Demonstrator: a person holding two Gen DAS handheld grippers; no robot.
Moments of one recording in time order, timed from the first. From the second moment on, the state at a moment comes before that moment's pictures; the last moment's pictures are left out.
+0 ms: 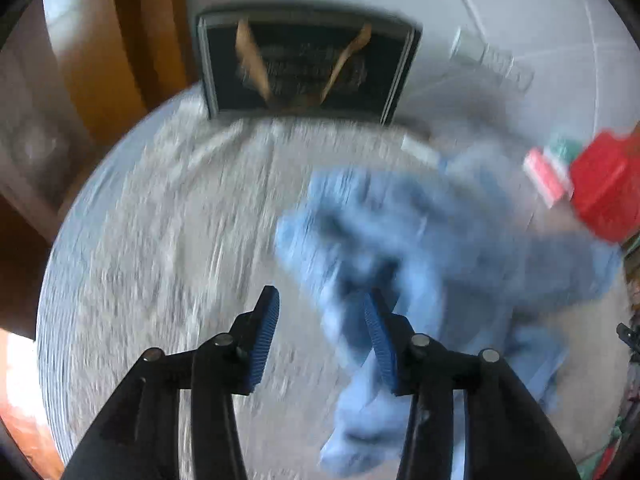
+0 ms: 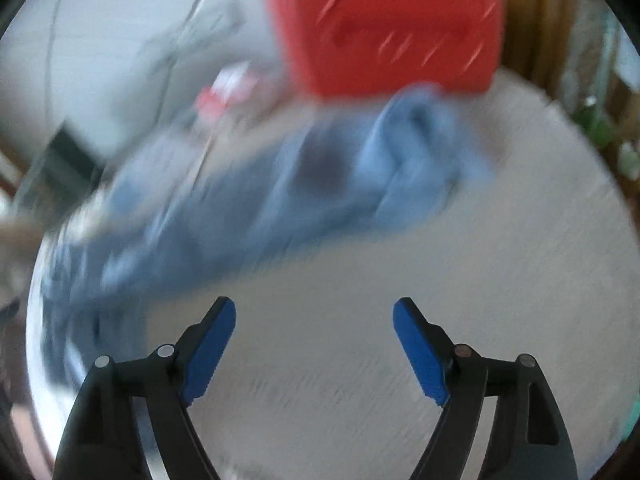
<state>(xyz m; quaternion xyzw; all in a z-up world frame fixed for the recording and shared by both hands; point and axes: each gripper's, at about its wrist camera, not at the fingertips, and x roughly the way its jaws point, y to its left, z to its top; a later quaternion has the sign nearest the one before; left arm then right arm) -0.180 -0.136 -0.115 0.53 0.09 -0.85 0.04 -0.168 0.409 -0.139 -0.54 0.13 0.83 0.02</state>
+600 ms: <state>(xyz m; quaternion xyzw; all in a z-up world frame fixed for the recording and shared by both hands) -0.094 -0.095 -0.106 0.49 0.09 -0.87 -0.02 -0.114 0.214 -0.163 -0.55 -0.04 0.83 -0.08</state>
